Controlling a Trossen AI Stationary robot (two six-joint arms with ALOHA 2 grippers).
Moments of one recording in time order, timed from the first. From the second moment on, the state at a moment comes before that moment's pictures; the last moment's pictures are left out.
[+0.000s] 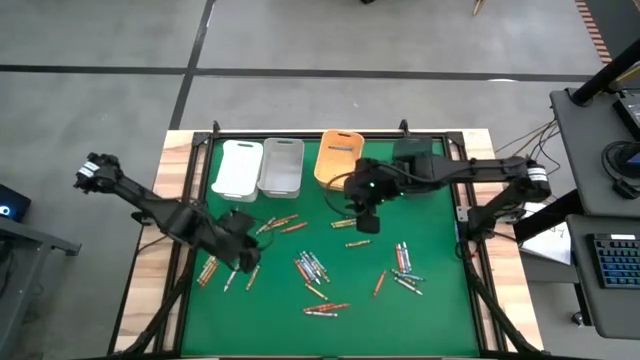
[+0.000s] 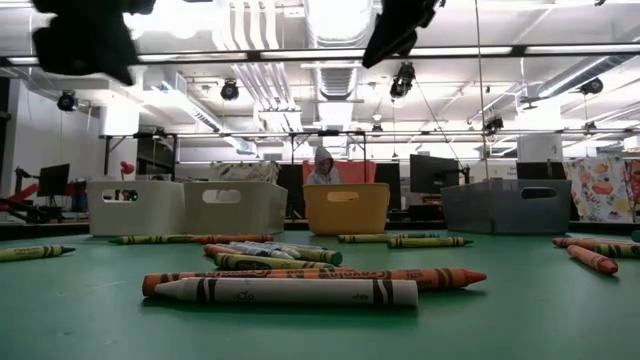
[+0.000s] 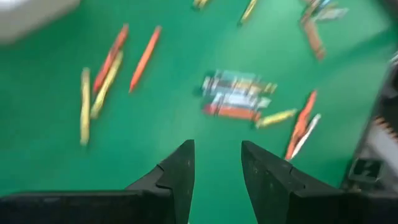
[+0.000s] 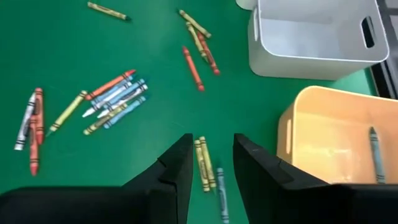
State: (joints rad) left arm -0.51 1.14 0.94 -0.84 -0.32 -1.22; right arm -0.03 1.53 1.46 -0.80 0.00 -0.03
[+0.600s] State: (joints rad) left arm -0.61 1.50 0.97 -0.87 -0.17 -1.57; right arm -0.01 1.53 1.38 -0.74 0.00 -0.04
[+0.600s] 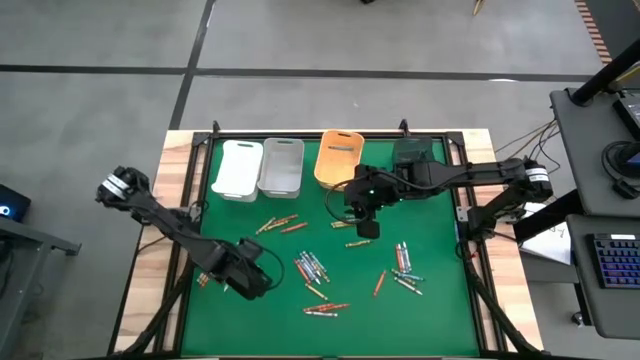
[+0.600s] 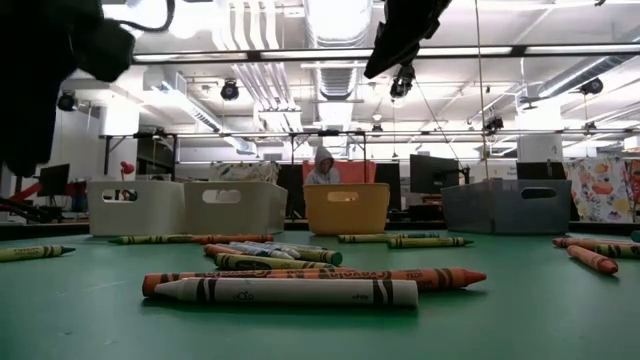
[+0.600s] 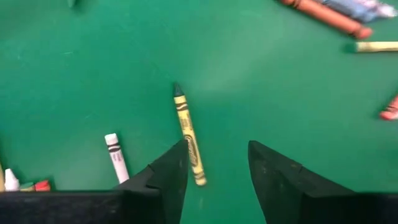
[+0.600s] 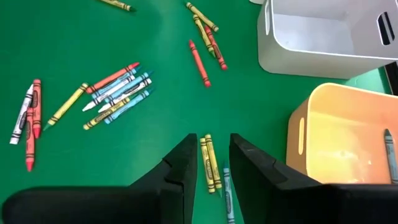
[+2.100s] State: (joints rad) left arm -0.61 1.73 0.97 -0.85 -0.19 -1.50; right arm -0.01 1.53 1.38 -0.72 0.00 -0.05
